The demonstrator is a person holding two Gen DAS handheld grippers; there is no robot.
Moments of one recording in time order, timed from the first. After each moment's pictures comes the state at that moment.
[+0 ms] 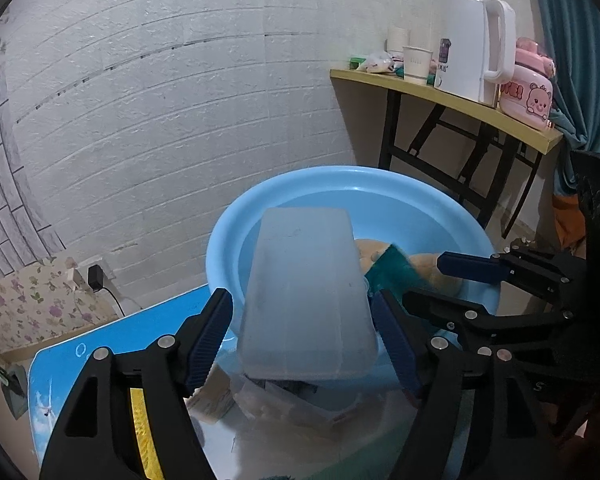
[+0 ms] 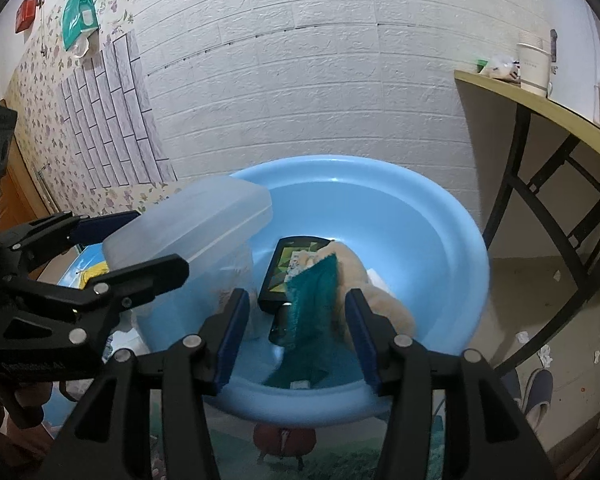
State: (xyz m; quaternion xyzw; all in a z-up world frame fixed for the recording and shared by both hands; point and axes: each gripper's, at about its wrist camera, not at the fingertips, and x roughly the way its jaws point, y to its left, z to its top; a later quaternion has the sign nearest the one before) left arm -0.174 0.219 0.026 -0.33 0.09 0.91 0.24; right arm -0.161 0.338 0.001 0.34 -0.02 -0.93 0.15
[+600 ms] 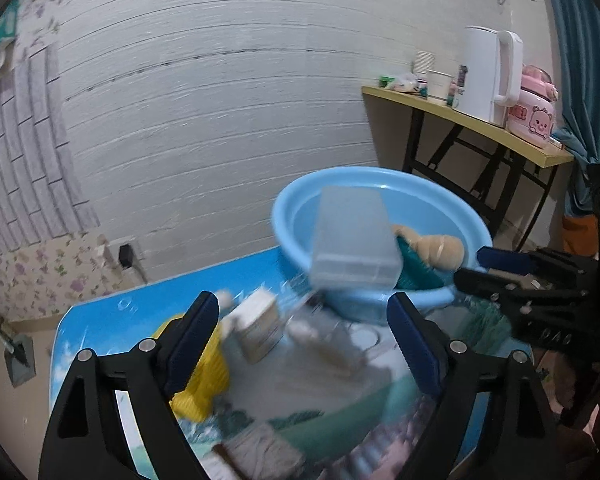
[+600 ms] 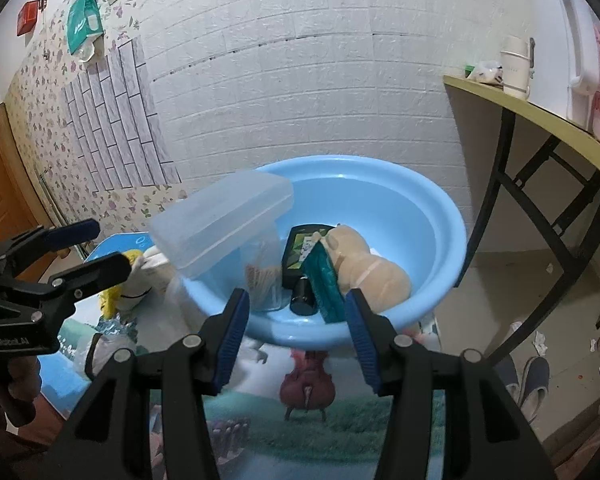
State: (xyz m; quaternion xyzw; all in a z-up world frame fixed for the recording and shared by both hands) left arm -0.118 0.150 0.034 -0.32 0.05 0.93 0.19; right arm -0.110 0.327 0.017 0.34 -0.02 -0.93 0.14
